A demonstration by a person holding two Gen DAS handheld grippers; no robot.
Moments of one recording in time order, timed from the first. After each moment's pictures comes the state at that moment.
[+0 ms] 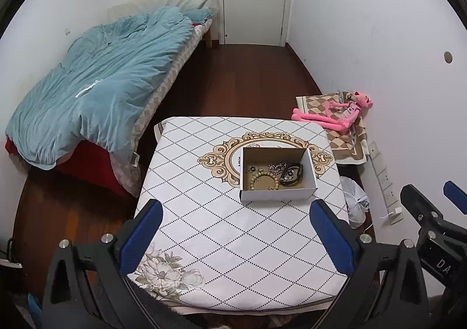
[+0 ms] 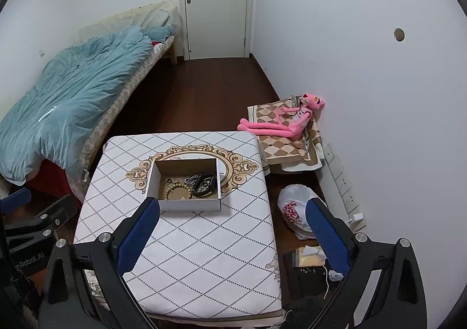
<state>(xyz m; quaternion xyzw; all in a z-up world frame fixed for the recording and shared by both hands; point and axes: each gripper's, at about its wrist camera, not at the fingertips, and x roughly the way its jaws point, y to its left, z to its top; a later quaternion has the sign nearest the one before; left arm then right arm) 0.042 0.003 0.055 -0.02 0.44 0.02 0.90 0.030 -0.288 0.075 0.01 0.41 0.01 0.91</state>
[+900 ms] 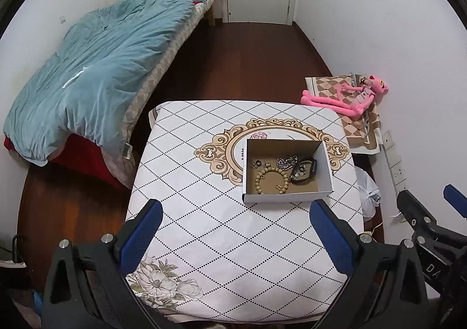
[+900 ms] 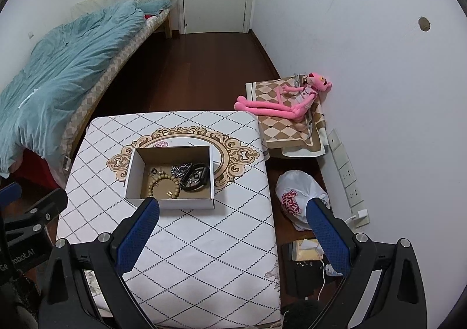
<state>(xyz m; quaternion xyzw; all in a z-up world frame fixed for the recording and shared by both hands) 0.106 -0.001 0.011 -0.01 0.49 0.03 0.87 0.106 -0.276 0.013 -0.01 0.47 0.00 0.88</state>
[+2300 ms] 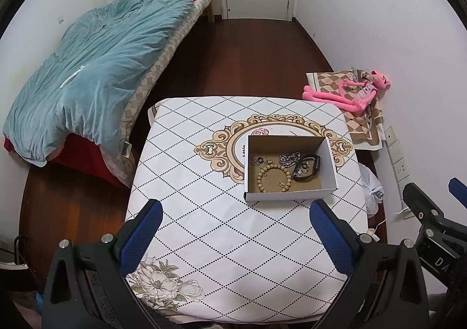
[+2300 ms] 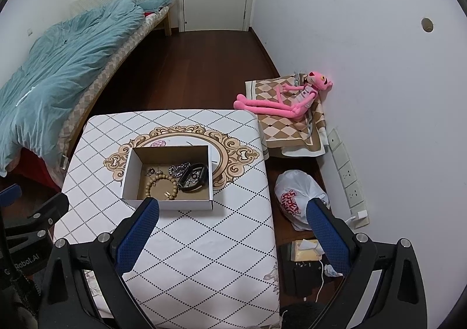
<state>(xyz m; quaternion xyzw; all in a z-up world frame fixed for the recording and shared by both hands) 0.114 0.002 -0.001 -0.01 0.50 0.03 0.87 0.112 -0.273 0.011 -0.01 0.47 0.00 0.88</state>
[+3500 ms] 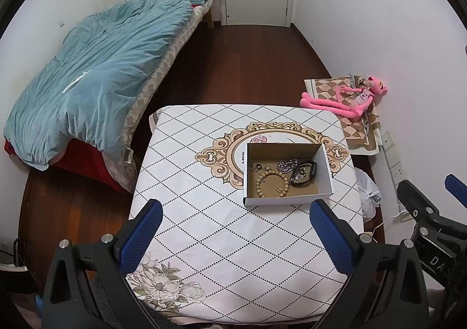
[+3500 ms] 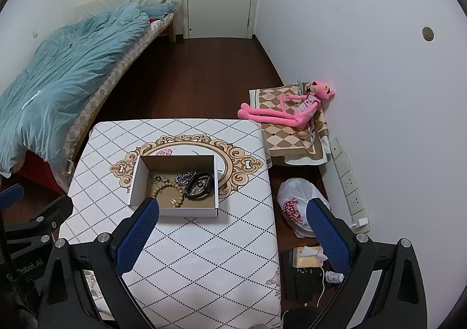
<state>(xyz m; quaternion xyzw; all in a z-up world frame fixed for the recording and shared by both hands) 0.111 0.000 0.016 -0.01 0.49 0.03 0.87 0.110 -0.272 0.029 -0.01 0.46 0.01 0.89</state>
